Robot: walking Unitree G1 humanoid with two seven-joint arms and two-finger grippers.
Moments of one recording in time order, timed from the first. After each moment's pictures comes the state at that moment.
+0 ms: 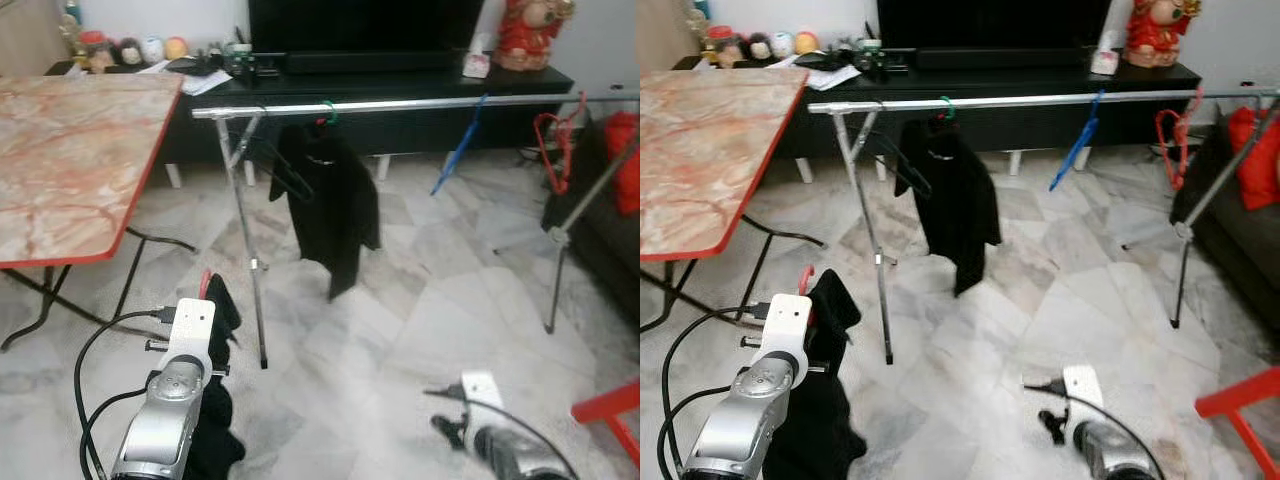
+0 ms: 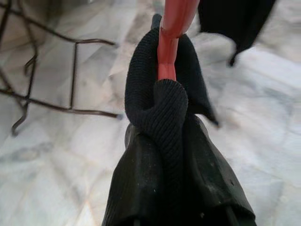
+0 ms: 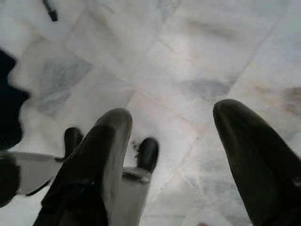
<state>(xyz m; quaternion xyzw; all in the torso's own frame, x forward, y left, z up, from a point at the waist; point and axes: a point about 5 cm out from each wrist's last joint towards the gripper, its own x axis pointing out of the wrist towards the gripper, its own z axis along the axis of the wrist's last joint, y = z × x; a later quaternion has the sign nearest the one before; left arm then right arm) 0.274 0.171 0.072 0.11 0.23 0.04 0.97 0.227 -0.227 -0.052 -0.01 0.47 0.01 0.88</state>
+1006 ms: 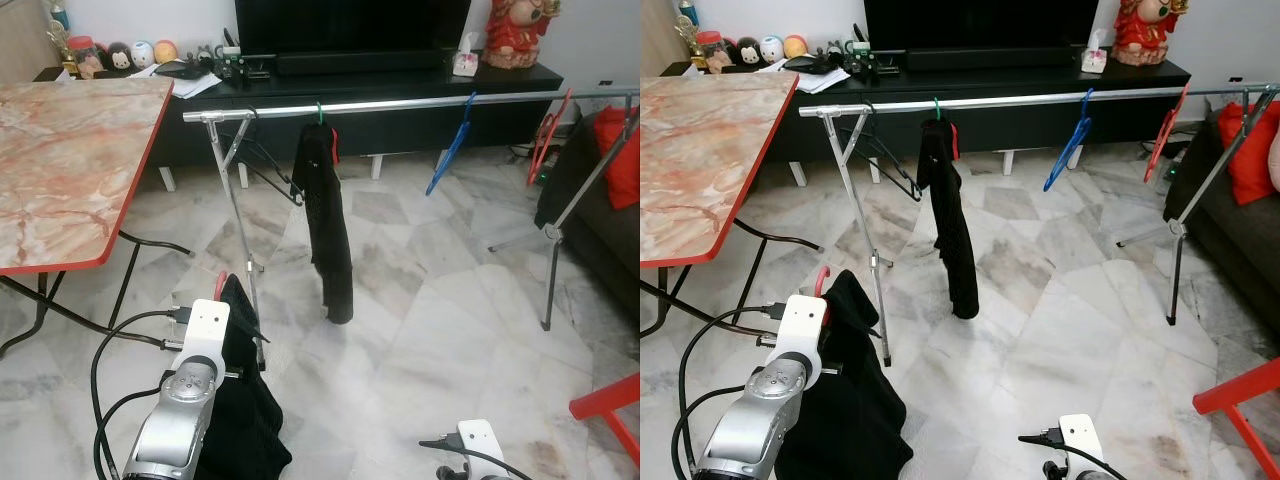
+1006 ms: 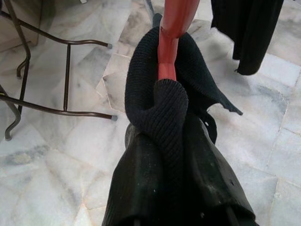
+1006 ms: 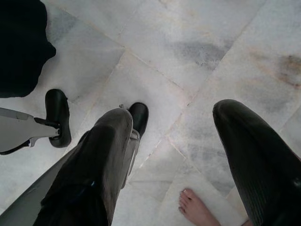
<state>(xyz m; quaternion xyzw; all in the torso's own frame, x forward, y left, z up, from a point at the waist) 0.274 0.164 0.072 0.11 0.23 0.03 0.97 0.178 -0.225 -0.081 -0.04 0.52 0.01 0.85</state>
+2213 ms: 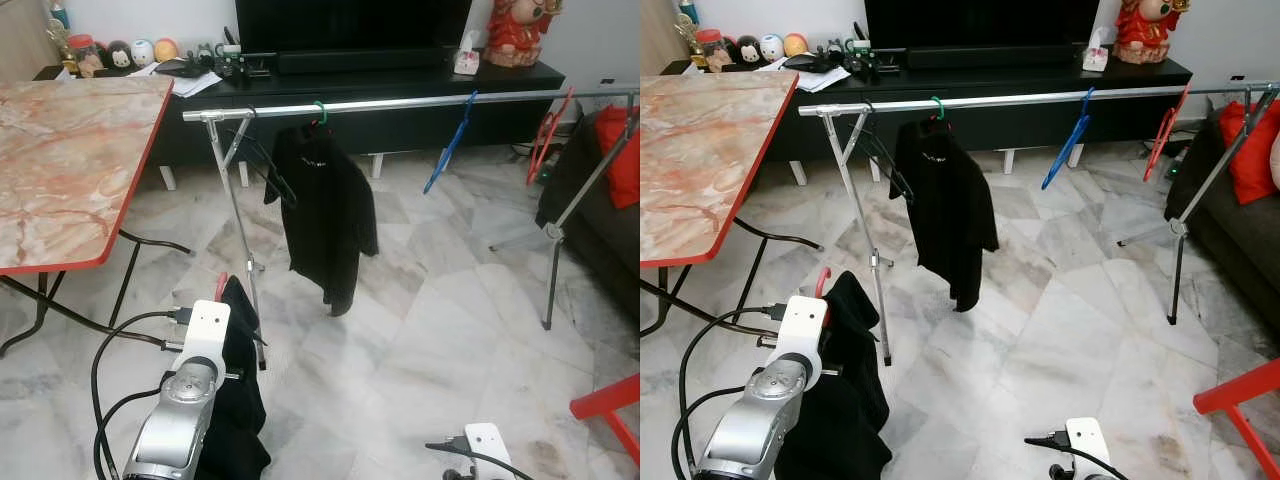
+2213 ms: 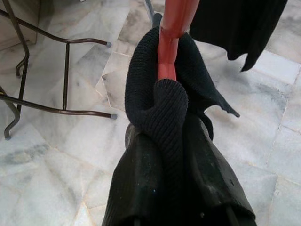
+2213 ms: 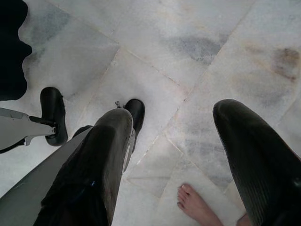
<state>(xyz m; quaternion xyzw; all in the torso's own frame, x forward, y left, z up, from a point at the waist) 0.273 0.164 0.071 0.11 0.23 0.03 0.97 0.173 -0.232 -0.082 -0.04 0.53 -0.01 0.85</state>
